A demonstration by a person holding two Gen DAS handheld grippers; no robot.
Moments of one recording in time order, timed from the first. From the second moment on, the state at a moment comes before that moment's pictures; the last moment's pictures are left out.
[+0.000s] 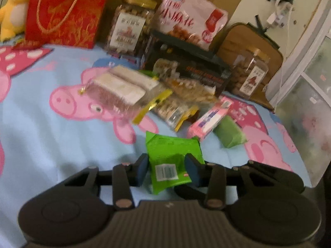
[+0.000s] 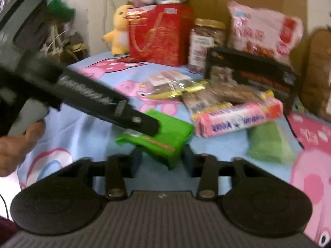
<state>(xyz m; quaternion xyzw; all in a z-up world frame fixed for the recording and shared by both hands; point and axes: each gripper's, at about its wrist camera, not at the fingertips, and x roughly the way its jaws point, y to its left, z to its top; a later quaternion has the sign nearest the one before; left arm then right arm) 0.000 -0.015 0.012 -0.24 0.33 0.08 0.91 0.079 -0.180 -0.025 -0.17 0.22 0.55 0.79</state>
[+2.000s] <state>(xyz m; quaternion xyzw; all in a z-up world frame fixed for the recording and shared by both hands) -0.035 0.010 -0.005 -0.29 0.26 0.02 0.92 0.162 -0.267 -0.009 0.10 0.36 0.45 0.81</state>
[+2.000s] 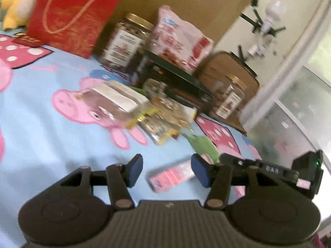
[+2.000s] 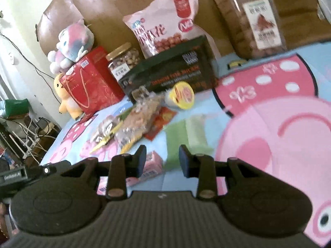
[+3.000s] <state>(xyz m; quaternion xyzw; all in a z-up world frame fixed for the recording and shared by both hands) -0.065 0.043 -0.010 -0.37 0.23 0.05 0.90 0.108 -0.247 -0.002 -0.05 0.32 0.55 0.77</state>
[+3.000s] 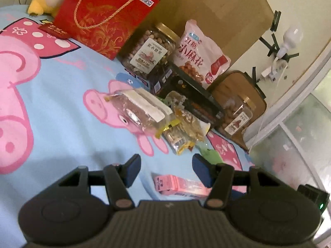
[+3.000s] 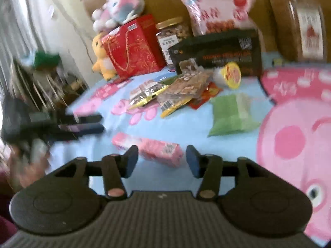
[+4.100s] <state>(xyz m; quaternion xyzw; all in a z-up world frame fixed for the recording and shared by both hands) 0.122 0.037 0.084 -0.22 0.20 0.04 0.96 0.196 -0.166 0.068 -0.10 0.13 0.47 0.87</state>
